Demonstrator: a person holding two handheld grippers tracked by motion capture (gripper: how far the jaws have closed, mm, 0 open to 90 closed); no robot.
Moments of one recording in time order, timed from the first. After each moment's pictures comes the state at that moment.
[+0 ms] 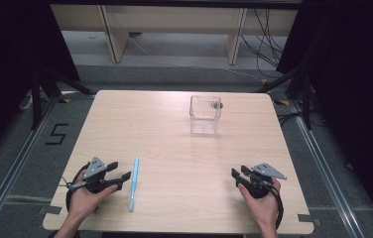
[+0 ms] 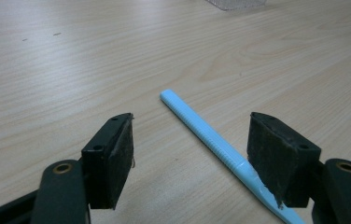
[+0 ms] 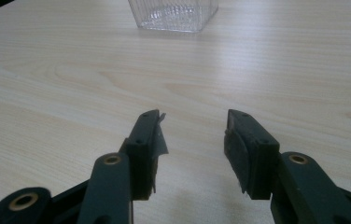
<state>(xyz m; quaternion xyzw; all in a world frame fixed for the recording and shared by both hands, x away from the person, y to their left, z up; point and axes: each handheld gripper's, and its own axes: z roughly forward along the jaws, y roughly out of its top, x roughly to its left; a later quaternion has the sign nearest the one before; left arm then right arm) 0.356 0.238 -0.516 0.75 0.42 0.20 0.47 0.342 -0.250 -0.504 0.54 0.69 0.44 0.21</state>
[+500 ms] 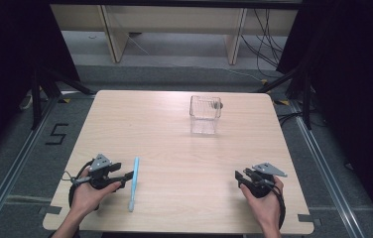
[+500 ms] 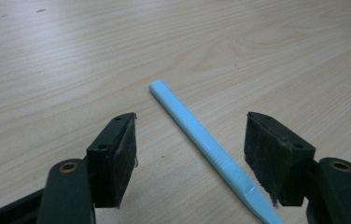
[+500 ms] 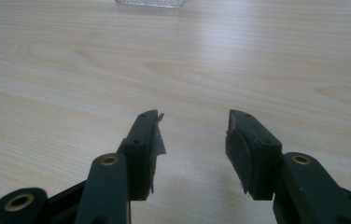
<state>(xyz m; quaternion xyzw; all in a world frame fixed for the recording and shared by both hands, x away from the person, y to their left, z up) 0.363 0.228 -0.506 0.76 0.45 0.16 0.44 0.341 -0.253 -0.497 0.56 0.70 0.39 0.21</state>
